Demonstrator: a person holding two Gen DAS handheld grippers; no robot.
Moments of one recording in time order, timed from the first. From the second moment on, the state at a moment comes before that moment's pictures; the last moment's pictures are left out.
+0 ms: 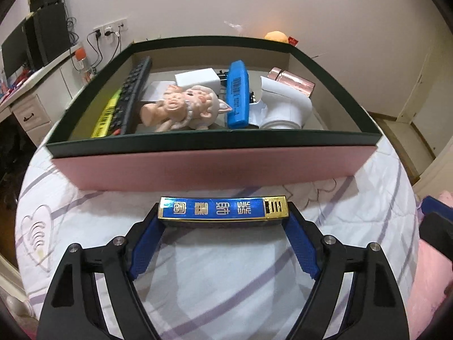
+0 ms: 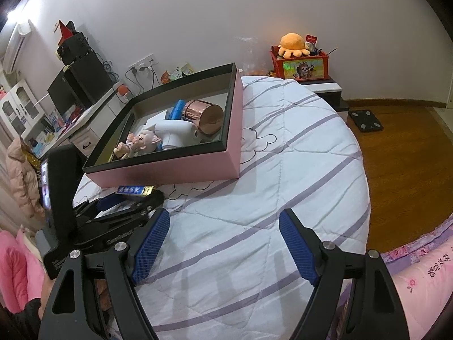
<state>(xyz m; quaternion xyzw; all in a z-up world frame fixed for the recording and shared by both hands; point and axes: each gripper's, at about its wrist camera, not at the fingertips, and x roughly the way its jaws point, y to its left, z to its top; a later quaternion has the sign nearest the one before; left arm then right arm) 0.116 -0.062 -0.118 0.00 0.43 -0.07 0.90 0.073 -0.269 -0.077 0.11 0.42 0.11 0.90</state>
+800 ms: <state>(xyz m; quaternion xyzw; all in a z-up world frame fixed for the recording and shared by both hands) 0.201 -0.043 -0.025 0.02 0.38 -0.09 0.92 0.113 -0.222 -0.045 0.07 0.40 0.13 0.91</state>
